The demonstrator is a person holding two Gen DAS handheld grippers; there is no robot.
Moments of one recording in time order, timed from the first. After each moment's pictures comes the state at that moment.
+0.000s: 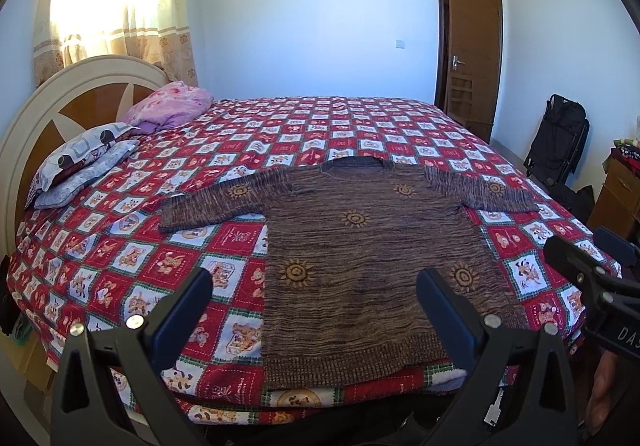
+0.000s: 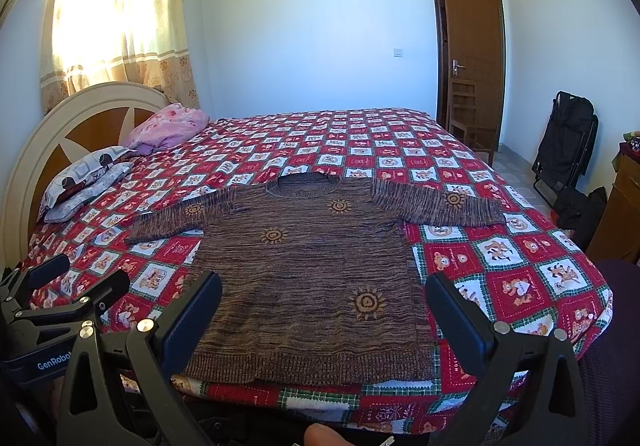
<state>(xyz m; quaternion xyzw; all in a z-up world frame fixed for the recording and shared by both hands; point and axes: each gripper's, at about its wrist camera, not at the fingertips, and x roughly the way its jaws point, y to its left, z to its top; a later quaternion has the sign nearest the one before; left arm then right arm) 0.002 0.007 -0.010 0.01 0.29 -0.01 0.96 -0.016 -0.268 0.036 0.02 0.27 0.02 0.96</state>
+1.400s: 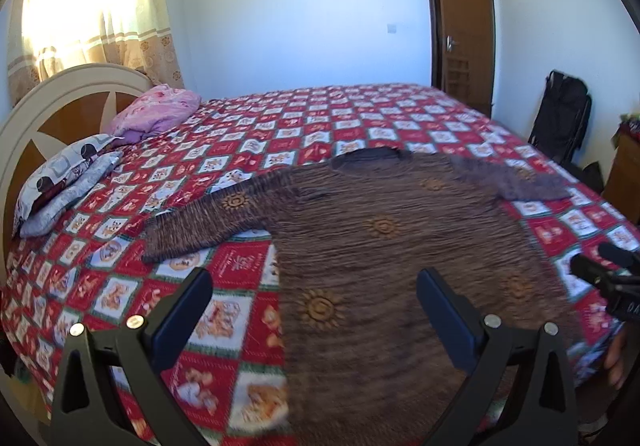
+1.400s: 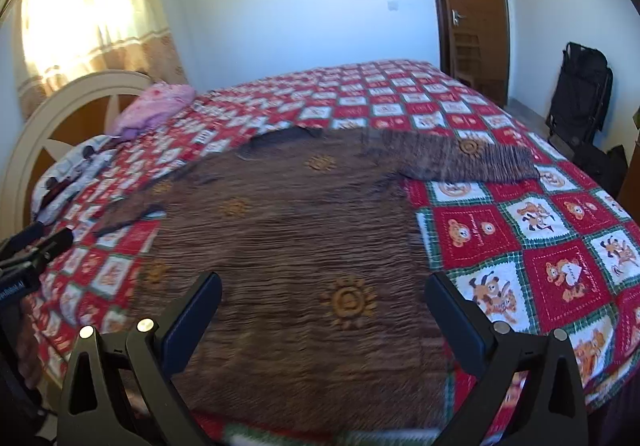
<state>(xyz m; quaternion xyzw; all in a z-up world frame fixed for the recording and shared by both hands) 0.097 0.033 -0.047 0.05 0.30 -0.02 0.95 0.095 -0.329 -0.045 0.06 0.35 0.03 0.93</state>
